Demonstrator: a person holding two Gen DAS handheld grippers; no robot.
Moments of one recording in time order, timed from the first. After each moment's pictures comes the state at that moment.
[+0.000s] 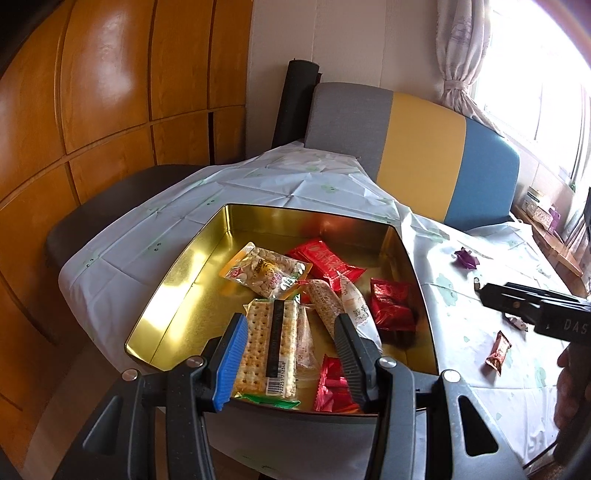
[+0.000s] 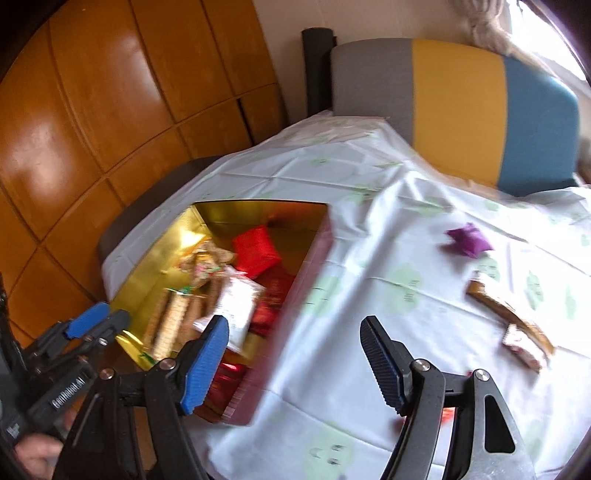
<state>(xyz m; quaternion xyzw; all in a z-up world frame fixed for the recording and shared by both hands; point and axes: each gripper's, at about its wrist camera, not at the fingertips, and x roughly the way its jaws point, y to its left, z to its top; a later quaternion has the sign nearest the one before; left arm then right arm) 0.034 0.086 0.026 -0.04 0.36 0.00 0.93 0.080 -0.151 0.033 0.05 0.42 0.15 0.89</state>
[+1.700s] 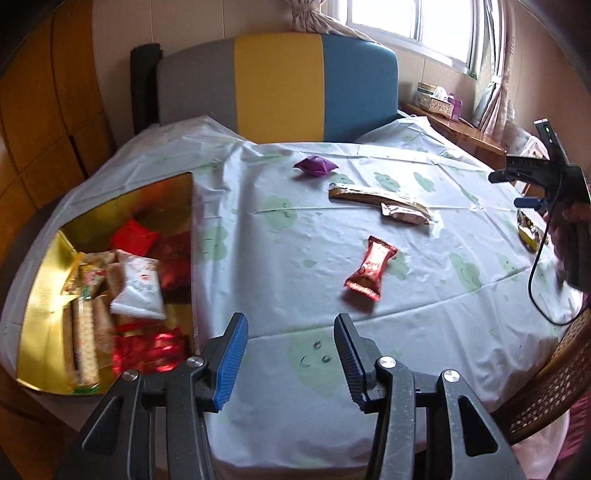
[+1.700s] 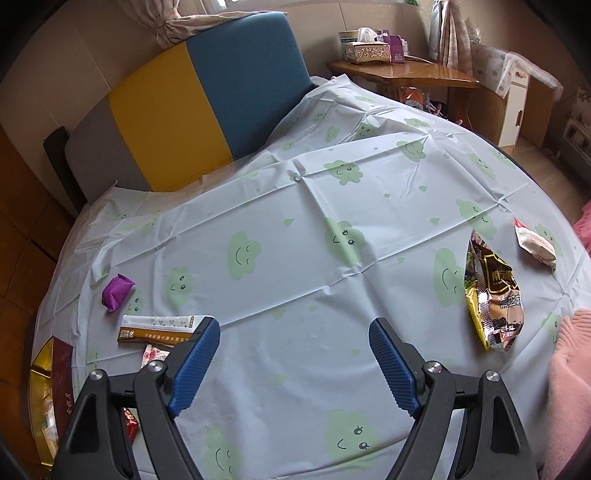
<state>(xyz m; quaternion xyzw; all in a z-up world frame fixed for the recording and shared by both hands) 0.017 -0.087 0.004 0.09 0.43 -0.20 0.88 0.025 -0.503 0.005 0.25 0.43 -0.20 0.84</state>
